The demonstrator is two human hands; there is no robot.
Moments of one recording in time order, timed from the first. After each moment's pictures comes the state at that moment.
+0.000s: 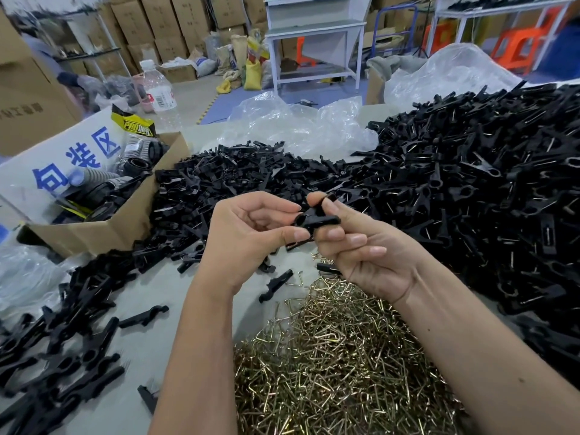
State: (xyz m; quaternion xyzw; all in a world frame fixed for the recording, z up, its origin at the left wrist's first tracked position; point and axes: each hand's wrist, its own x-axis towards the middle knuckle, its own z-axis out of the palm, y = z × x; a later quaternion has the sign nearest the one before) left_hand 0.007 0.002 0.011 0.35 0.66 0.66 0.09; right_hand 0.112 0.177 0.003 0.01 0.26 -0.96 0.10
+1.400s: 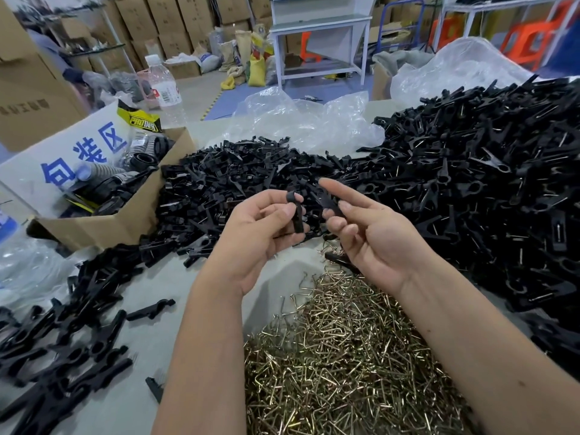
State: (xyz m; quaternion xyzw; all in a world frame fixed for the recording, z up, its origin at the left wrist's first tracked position) left_hand 0.004 0.008 0.004 0.22 0.61 0.72 0.26; right_hand 0.107 0.167 0.008 0.16 0.38 -0.91 -0.10
